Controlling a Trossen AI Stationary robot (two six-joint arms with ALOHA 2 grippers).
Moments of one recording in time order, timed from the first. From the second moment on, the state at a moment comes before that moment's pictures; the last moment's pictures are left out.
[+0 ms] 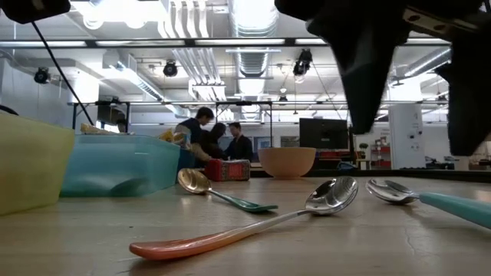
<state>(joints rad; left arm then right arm) -0.75 0.98 0.72 -0.19 -0.31 -0.95 0.56 2.04 1.57 -0.91 0.07 1.94</state>
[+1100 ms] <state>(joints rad) -0.75 0.98 0.72 -0.21 -0.26 -0.95 0.57 2.10 1.51 -0.94 0.08 1.97</state>
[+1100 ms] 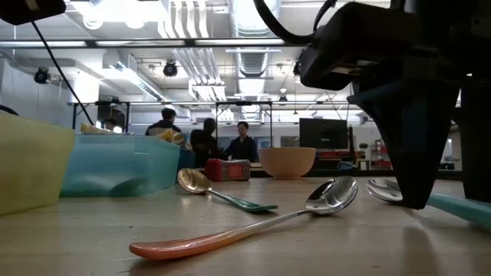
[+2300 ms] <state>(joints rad) -0.75 0.98 0.72 -0.21 -0.26 -0.98 0.57 2.10 1.49 -0.90 0.12 1.91</state>
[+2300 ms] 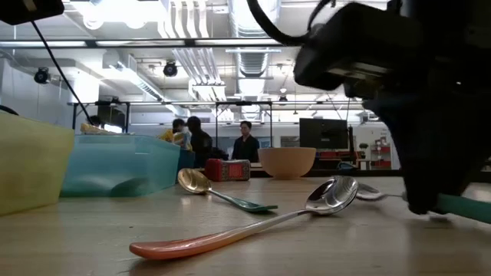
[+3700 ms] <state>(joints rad) -0.61 1.29 0.79 0.40 -0.48 -0.95 0.56 2.00 1.89 -0.76 0.66 1.34</state>
